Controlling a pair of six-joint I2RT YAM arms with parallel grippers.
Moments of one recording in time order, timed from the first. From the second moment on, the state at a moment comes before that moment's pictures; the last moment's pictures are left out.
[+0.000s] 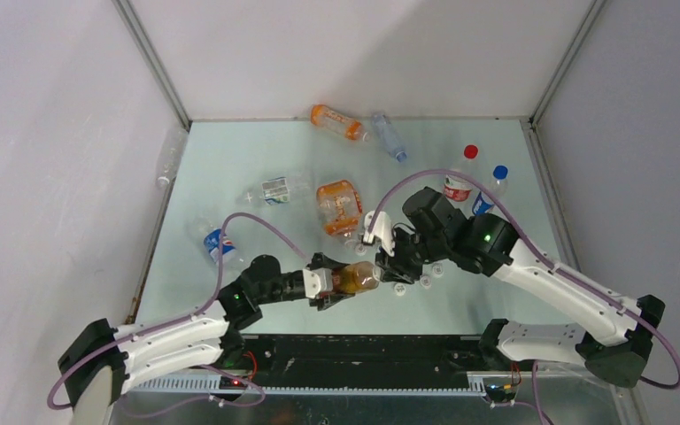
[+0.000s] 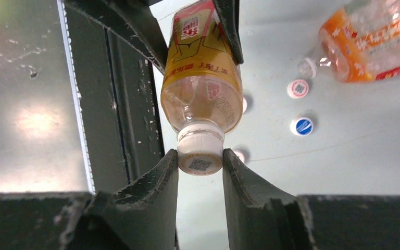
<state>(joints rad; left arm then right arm) -0.91 0.81 0.24 0.45 0.51 0.25 0.98 1.15 1.20 -0.89 -0.36 -0.36</state>
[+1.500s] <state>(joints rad) -1.23 1.30 0.22 1.19 -0.40 0.53 0.76 1.10 1.05 -0.55 -0.21 0.71</state>
